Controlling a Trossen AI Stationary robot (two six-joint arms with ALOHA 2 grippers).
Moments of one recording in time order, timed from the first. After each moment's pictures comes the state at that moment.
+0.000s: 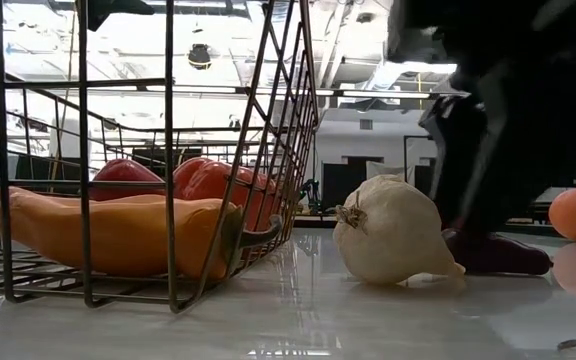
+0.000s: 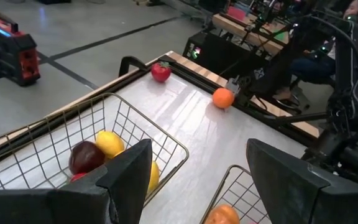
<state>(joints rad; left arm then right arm) 0.05 0.63 0.95 -0.62 -0.27 -0.45 0.58 1.89 1.20 -0.48 0.30 0.60</state>
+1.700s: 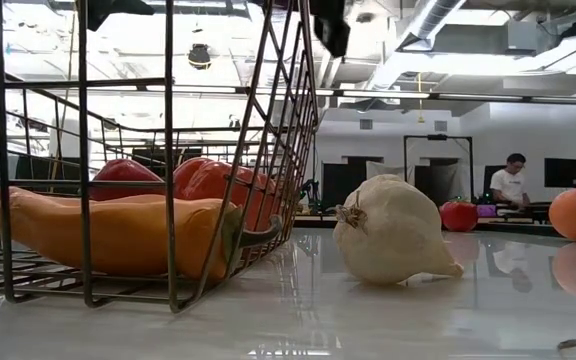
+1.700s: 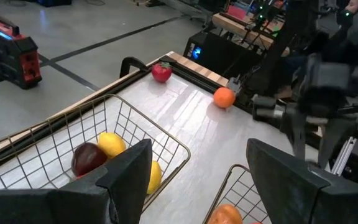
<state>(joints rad) 0.05 0.63 0.95 -0.62 -0.28 -0.43 0.19 1.60 1.21 0.03 0.01 0.46</state>
